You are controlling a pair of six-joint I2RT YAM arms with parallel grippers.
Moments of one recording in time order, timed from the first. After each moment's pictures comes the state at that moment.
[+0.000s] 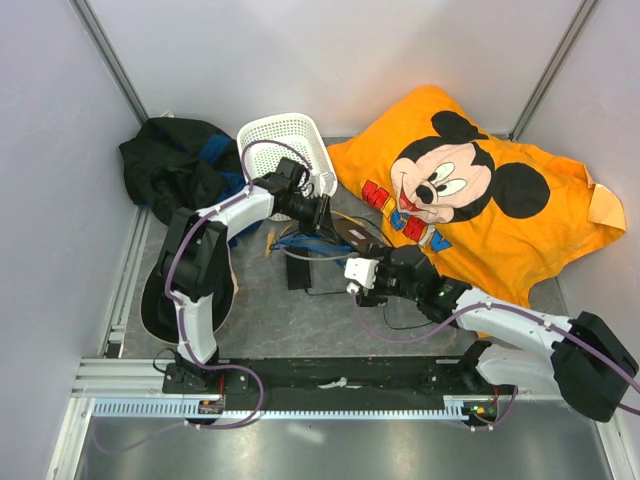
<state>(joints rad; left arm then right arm) -0.46 1.98 1.43 -0.49 0.81 -0.27 0.77 1.12 0.51 0.05 -0.13 -0.71</state>
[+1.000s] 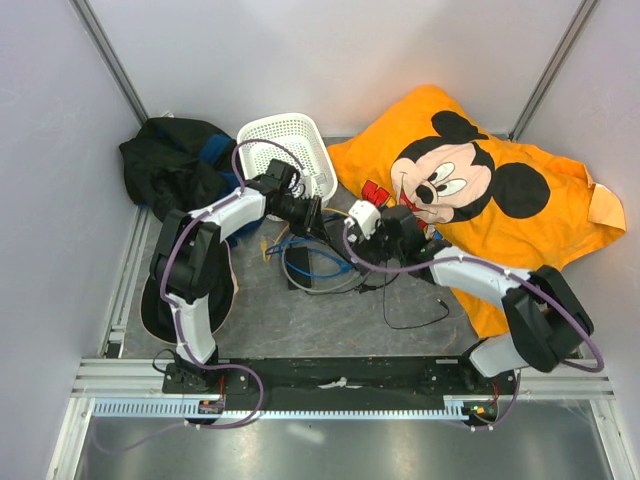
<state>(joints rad) -0.41 1.94 1.38 -0.49 0.78 -0.19 0.62 1.44 0.76 0.05 0.01 -0.42</state>
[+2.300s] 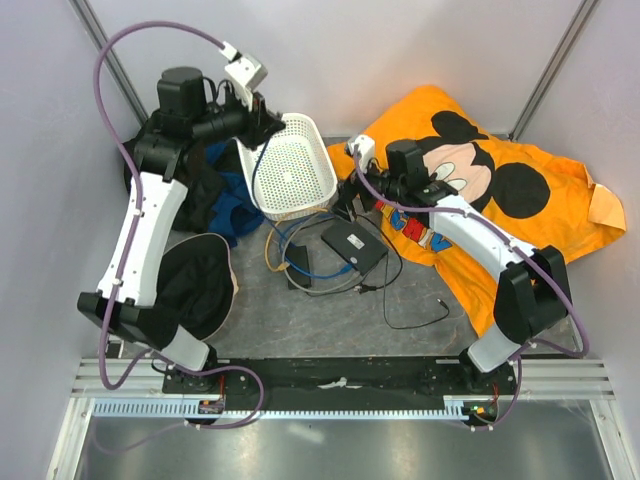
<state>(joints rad) -0.26 1.53 1.88 -0.65 0.58 0.22 0.48 1.62 1.28 -0.19 -0.51 -0.12</state>
